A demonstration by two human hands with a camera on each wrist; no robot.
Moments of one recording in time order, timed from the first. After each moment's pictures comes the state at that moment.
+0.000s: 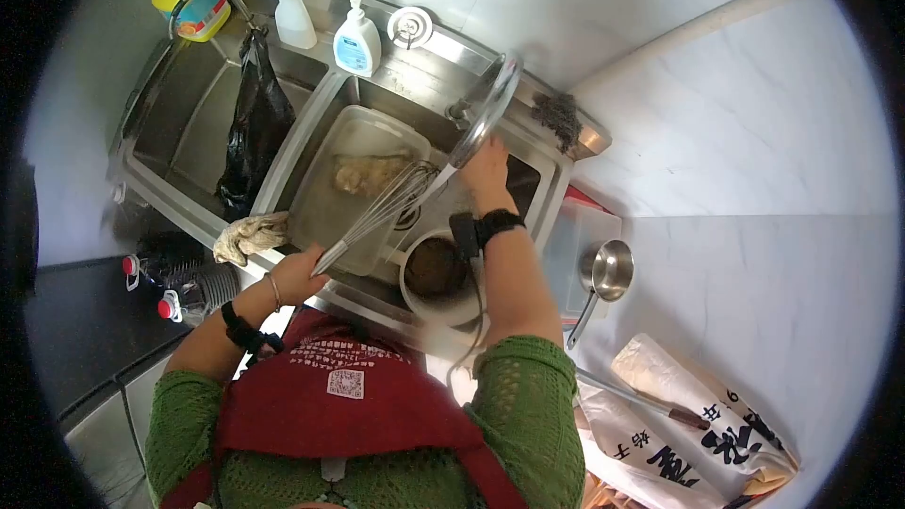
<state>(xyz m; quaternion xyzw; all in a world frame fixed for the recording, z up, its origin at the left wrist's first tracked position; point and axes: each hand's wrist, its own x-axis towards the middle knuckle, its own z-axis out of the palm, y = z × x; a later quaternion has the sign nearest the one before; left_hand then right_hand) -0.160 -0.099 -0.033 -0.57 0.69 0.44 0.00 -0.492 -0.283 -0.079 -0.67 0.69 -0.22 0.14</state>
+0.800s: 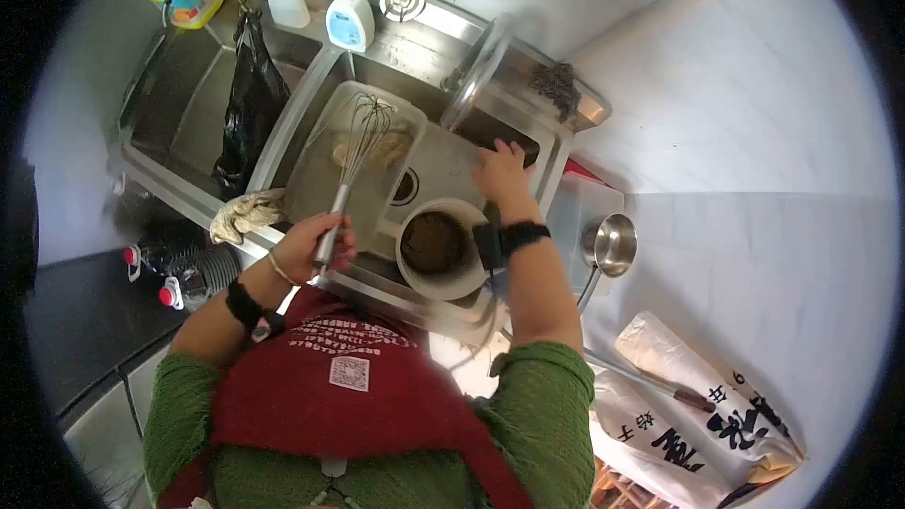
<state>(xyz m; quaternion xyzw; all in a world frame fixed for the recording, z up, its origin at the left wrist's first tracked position) -0.201 -0.104 -0.015 -0.41 0.06 0.86 -0.30 -0.525 -0.225 -0.041 -0.70 0.69 0.08 0.15</state>
